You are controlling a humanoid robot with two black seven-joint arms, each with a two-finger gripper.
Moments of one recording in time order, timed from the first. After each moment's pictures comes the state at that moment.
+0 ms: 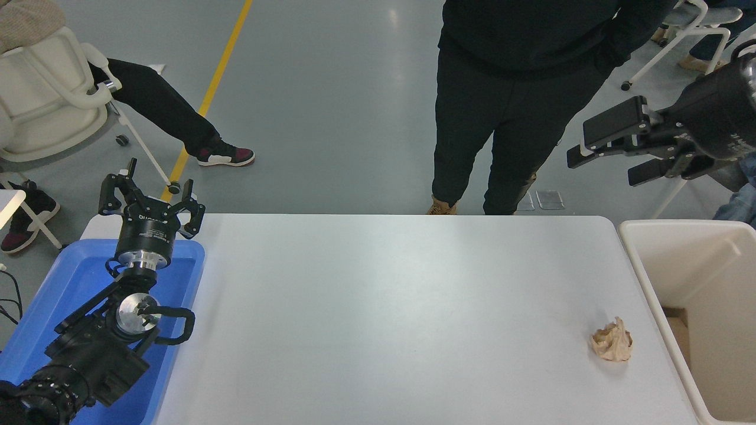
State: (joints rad) left arm -0.62 0.21 -0.90 -0.40 -0.07 -0.54 -0.56; right arm 2.37 -0.81 -1.00 1.51 -0.30 0.78 -0.11
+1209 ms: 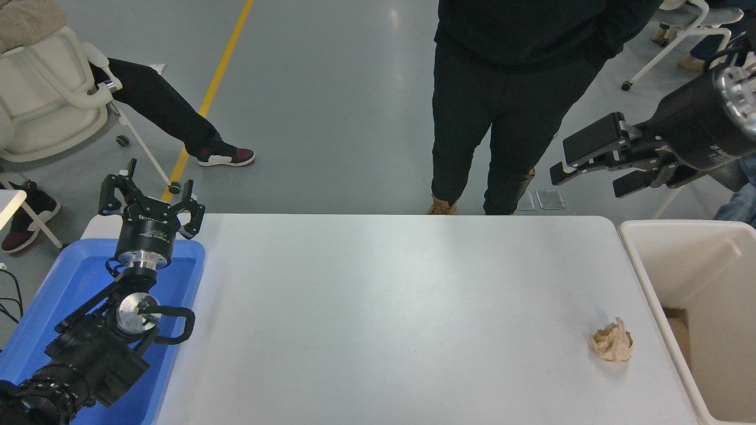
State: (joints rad) left arm -0.62 0.21 -0.90 -0.40 -0.07 -0.54 -0.56; right arm 2.33 -0.78 -1.00 1.52 -0.30 0.79 -0.11
